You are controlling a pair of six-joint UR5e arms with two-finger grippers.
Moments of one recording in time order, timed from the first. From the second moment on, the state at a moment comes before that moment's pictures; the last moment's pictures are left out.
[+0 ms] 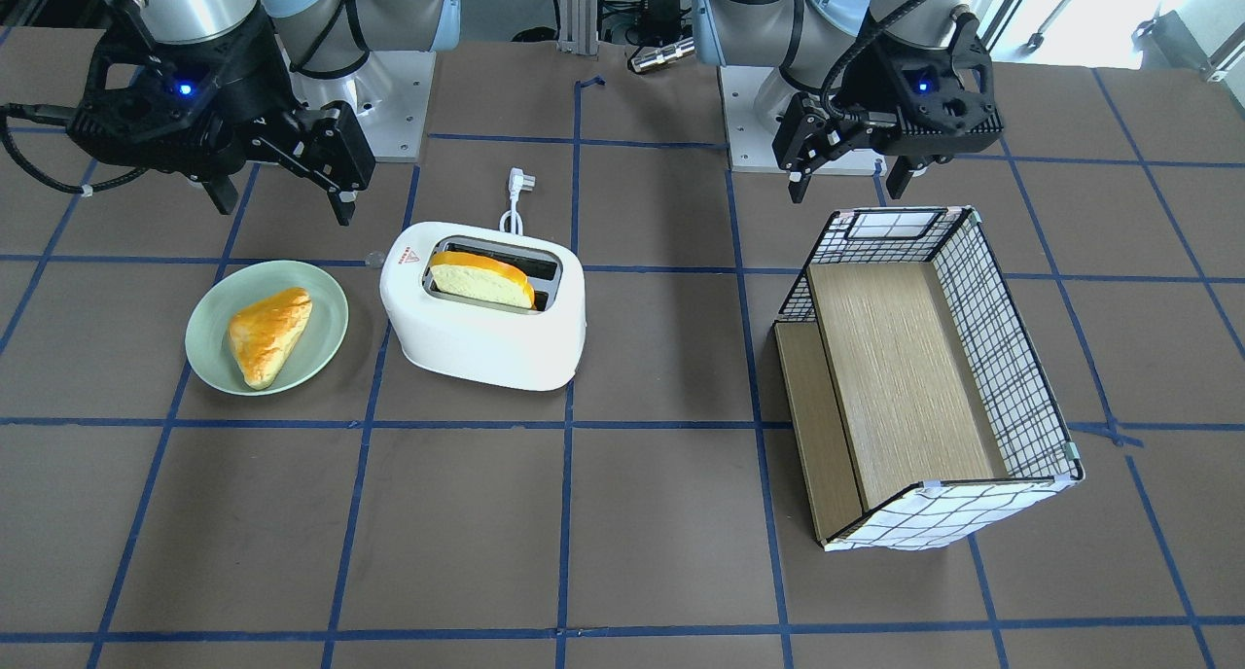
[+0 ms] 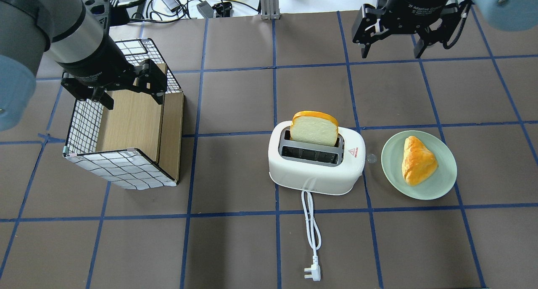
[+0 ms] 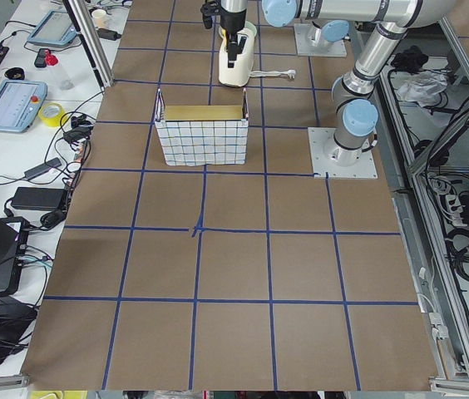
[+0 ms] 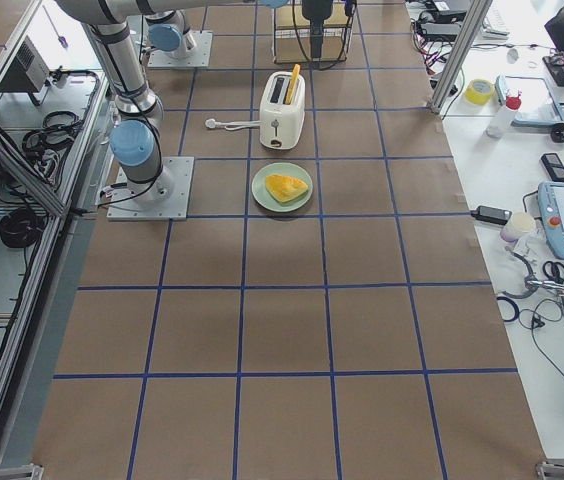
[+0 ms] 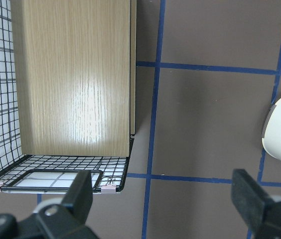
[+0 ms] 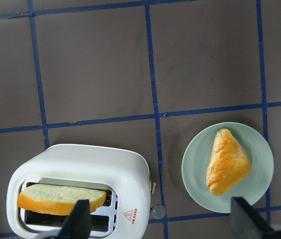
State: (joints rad) left arm -1.57 -1.46 -1.67 -1.52 1.59 -0.08; right arm 1.63 -1.53 1.43 -1.54 -1.59 0.14
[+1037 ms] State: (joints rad) left arm -1.57 -1.46 -1.67 -1.52 1.59 -0.08; right arm 1.43 -1.51 1.46 -1.45 -1.37 -0.06
